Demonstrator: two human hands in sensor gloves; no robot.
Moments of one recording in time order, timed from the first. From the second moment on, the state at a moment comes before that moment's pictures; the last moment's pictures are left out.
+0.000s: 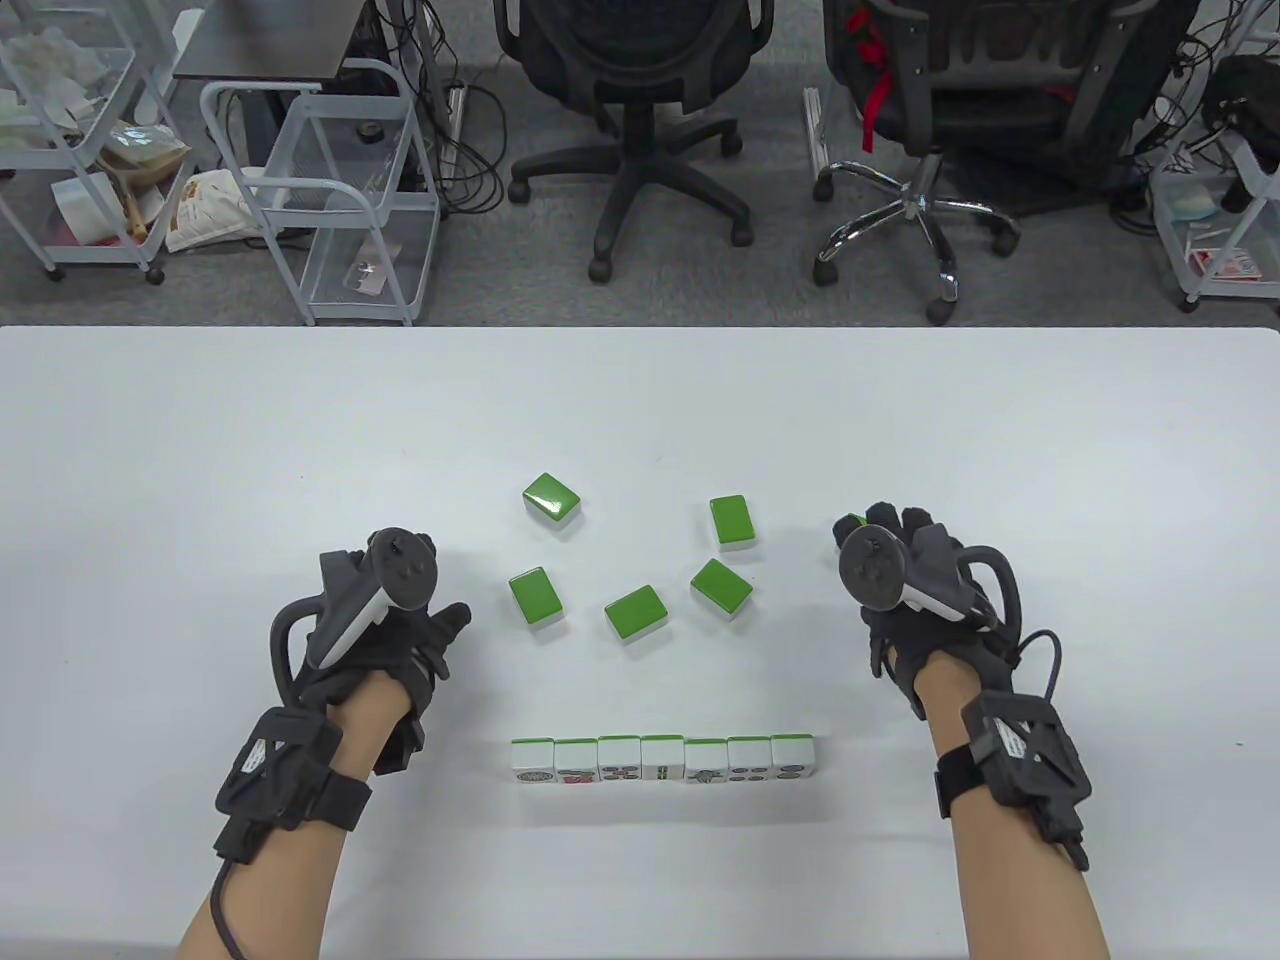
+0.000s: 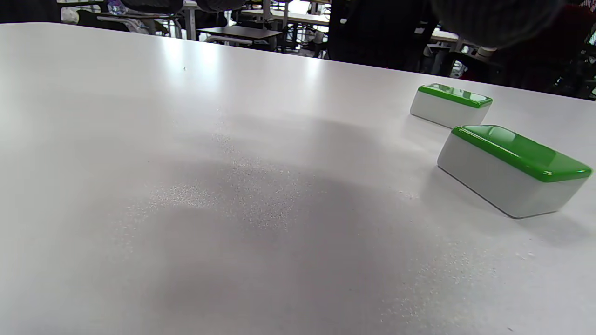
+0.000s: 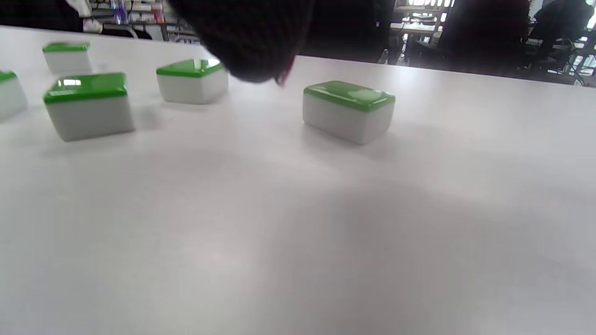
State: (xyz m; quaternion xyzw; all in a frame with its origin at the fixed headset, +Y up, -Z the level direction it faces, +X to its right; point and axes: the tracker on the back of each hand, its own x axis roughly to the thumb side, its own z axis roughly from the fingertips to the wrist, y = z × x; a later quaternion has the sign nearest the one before) left_hand -0.250 -0.714 -0.313 -0.16 0.10 0.07 0.98; right_hand 0.203 -0.715 -0.357 -0.11 -0.11 -0.99 0.06
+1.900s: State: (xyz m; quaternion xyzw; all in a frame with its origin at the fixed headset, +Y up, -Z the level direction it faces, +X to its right) left_hand -0.259 -0.723 -0.307 -0.18 0.10 0.08 0.98; right_hand 0.189 -0.747 -0.287 -0.20 -0.44 -0.85 -0.21
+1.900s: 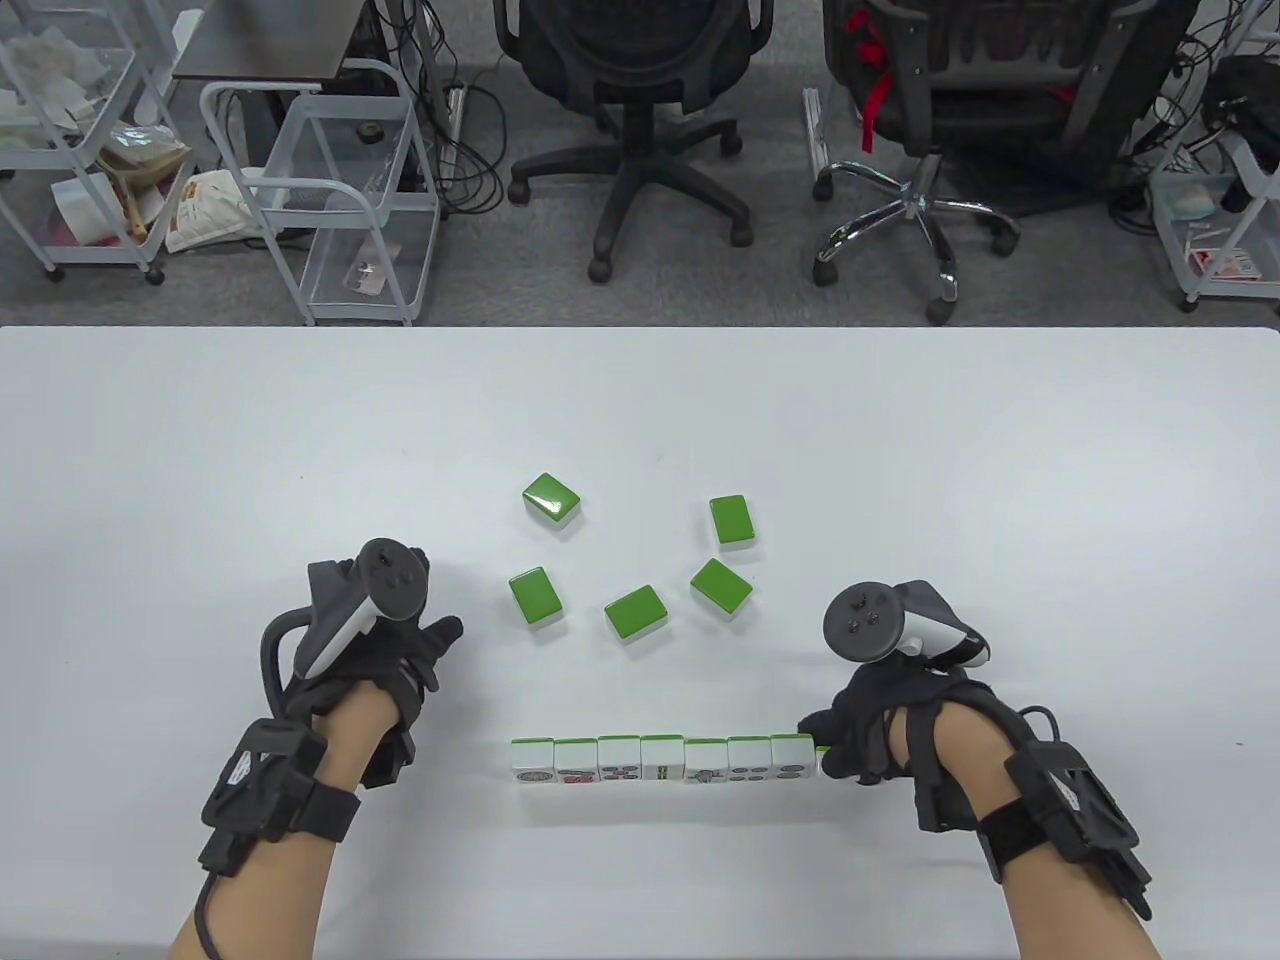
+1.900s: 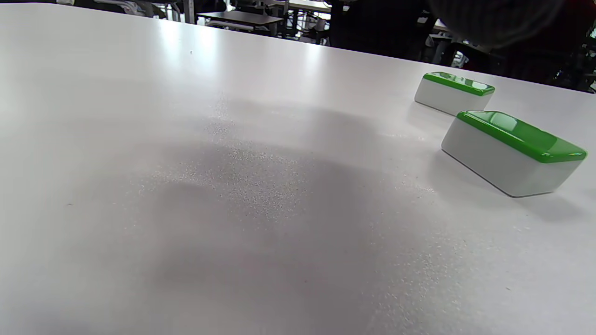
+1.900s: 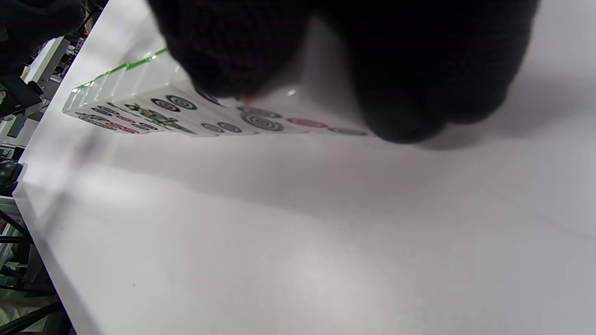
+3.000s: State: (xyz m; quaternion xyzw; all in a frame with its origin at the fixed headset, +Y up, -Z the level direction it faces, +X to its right) left_hand -0.263 -0.720 -0.310 -0.18 0.10 0.08 0.98; right_hand 0.057 -0.711 -0.349 -0.38 -0.11 -0.90 0.17
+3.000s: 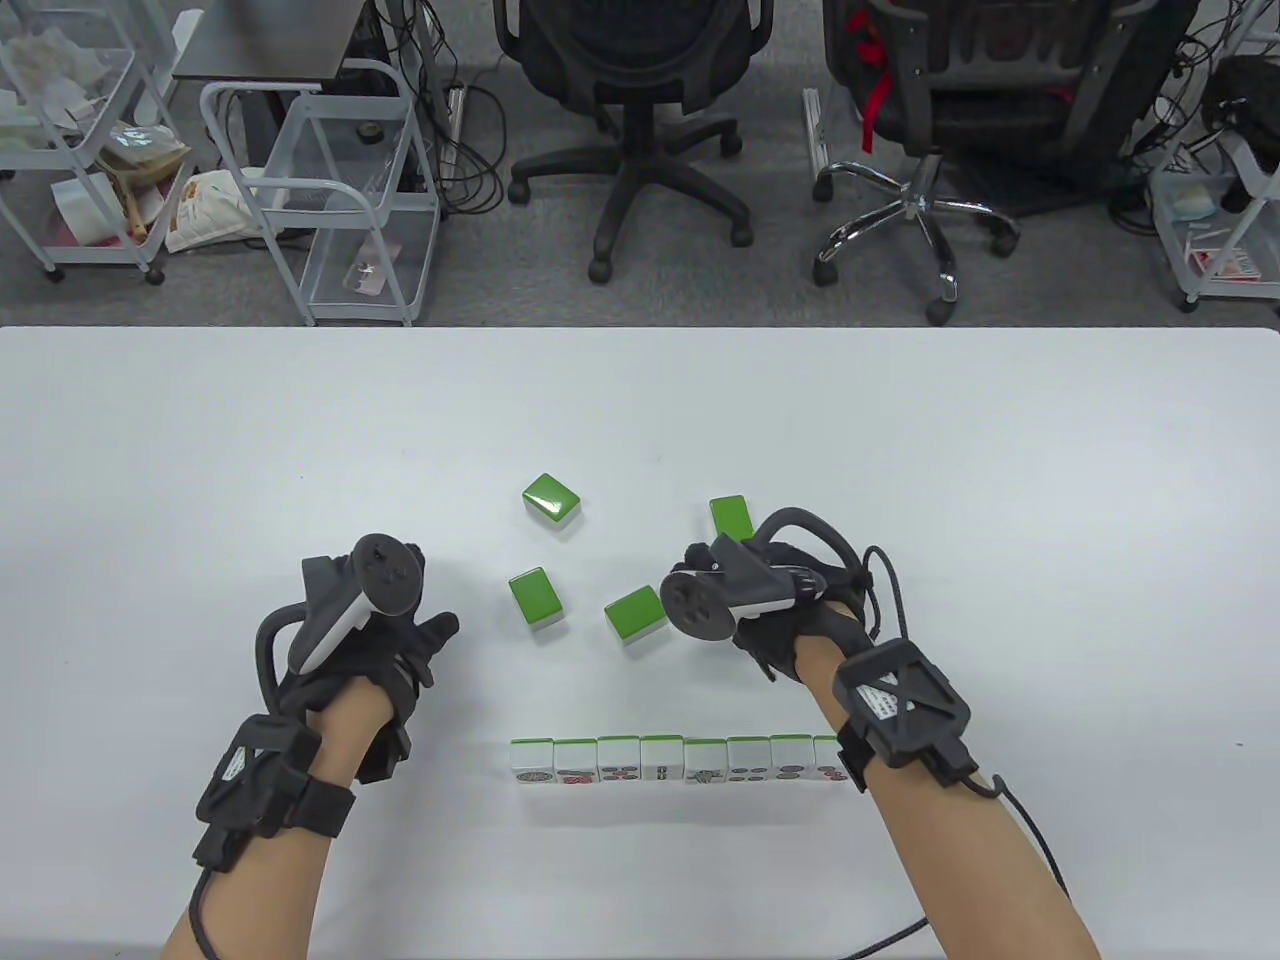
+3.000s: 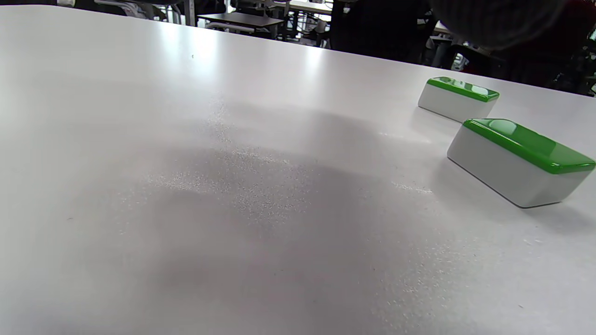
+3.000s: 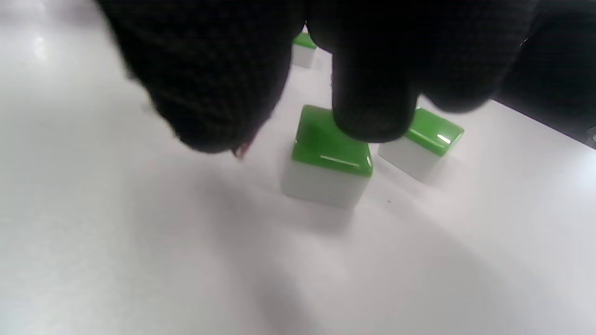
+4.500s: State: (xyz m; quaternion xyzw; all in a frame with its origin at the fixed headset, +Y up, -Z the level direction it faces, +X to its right) left_hand -0.269 -0.719 -0.311 -0.17 0.10 0.10 0.98; right_hand 0.225 -0.715 -0.291 -0.21 -0.39 -0.88 -0.15
